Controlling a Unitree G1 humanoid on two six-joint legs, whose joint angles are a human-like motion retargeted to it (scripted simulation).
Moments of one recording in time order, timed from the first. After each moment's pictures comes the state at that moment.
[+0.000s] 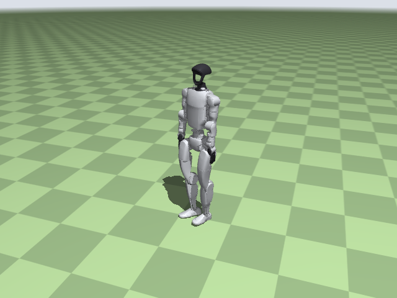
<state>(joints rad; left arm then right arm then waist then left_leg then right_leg) -0.01 0.03 0.10 1.56 0.10 0.28 -0.21 0.00 -0.12 0.02 1.58 -0.54 0.05 0.08 -0.03 0.00 -0.14 -0.02 -0.08 -0.01 0.00 -0.21 -0.10 -0.03 0.01 -0.46 0.00 -0.05 0.01</state>
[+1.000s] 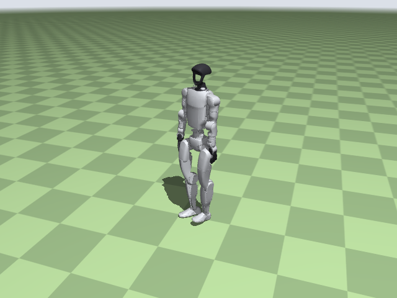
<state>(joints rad) 0.02 0.03 0.12 1.59 0.15 0.28 -0.23 0.00 -0.12 0.03 1.55 -0.53 0.03 0.12 -0.03 -0.02 -0.14 -0.01 -0.11 -0.01 -0.01 -0.34 -0.04 -0.03 -0.02 -0.46 0.00 -0.01 0.01</state>
